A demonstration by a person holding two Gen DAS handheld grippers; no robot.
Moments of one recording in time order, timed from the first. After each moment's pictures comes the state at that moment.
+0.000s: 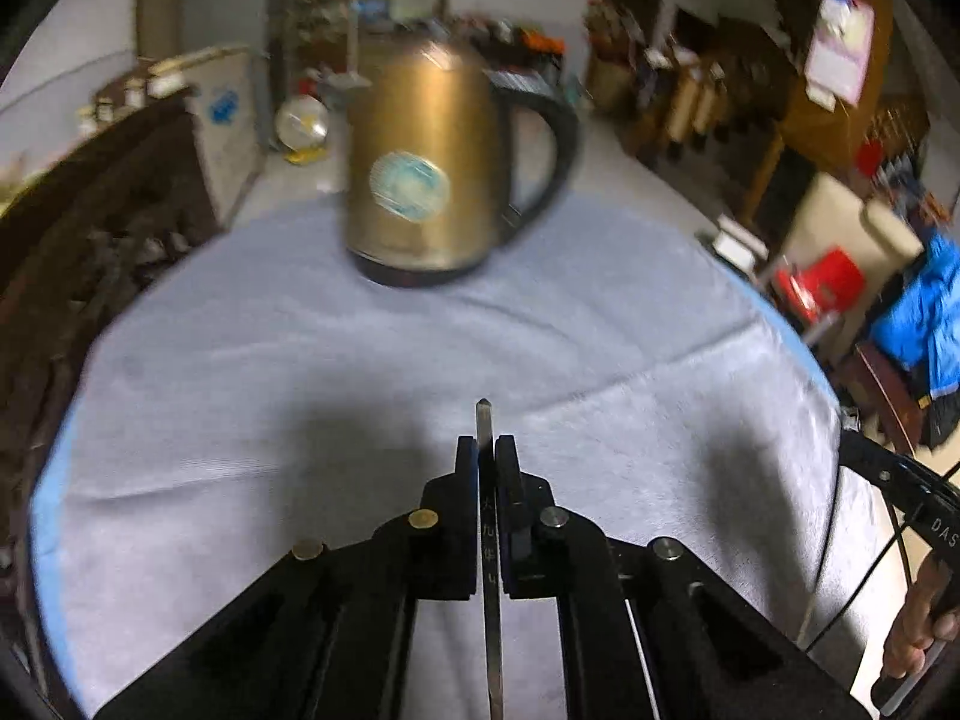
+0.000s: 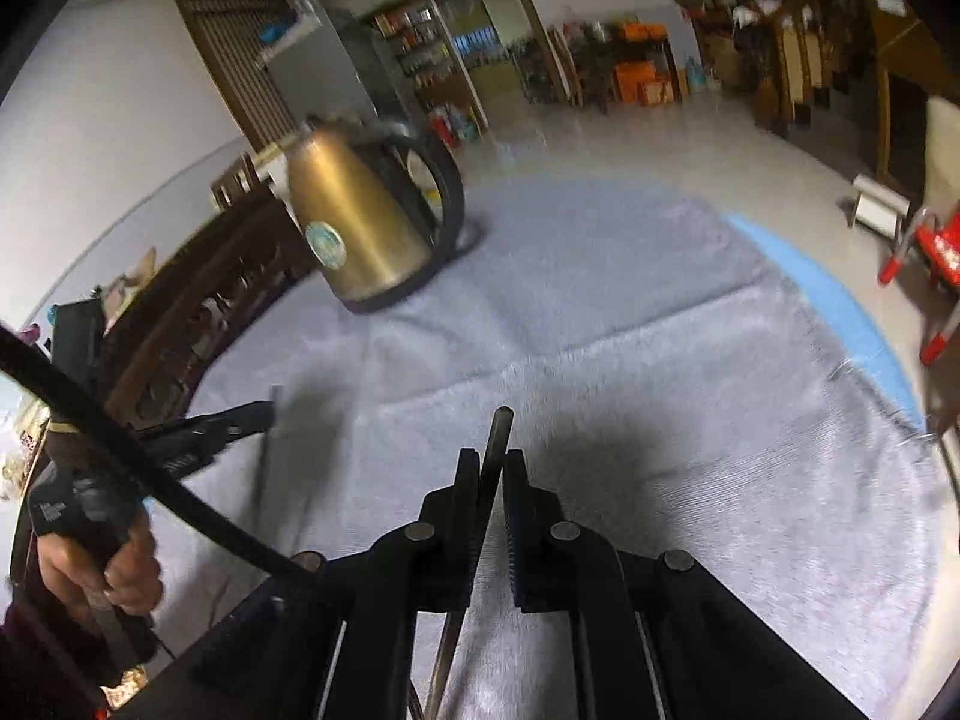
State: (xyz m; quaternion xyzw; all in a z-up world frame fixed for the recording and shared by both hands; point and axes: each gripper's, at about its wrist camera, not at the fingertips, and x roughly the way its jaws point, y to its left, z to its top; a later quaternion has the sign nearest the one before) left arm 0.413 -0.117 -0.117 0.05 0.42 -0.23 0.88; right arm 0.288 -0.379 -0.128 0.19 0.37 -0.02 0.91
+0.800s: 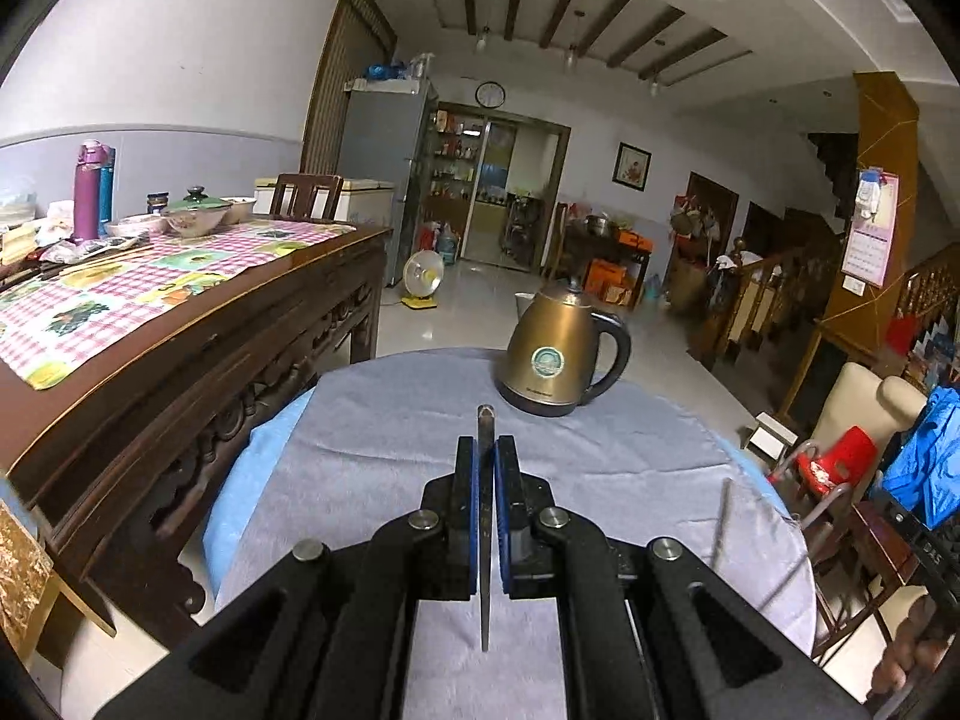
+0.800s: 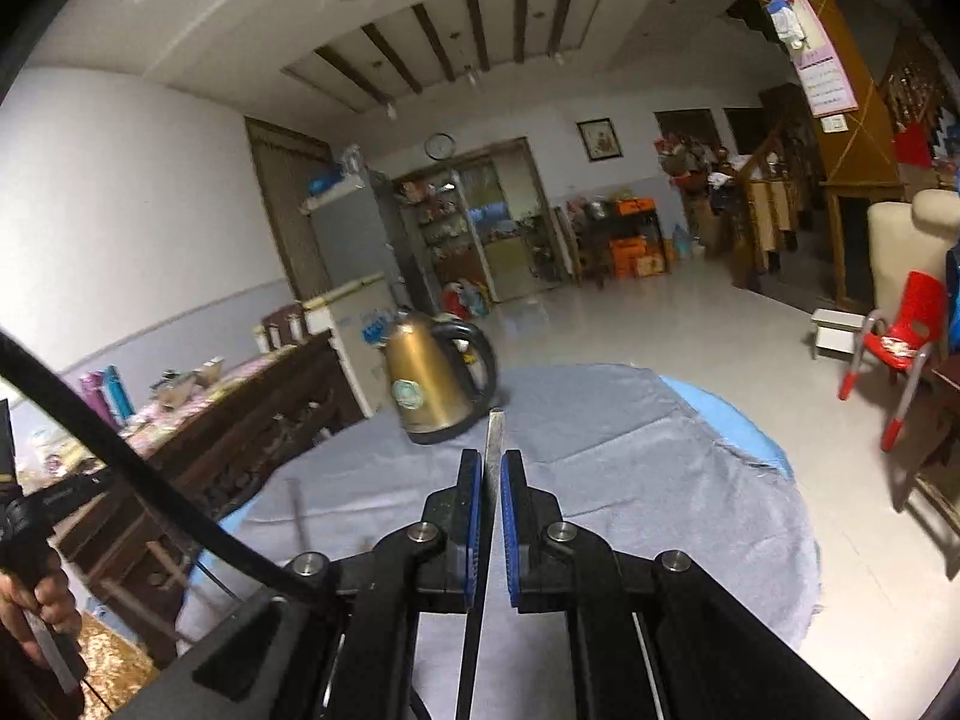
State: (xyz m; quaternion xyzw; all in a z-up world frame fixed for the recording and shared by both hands) left arm 0.191 0.047 -0.010 -0.07 0.23 -0.13 0.96; right arm 0.081 -0.332 -0.024 0.16 0.17 -0.04 0.97
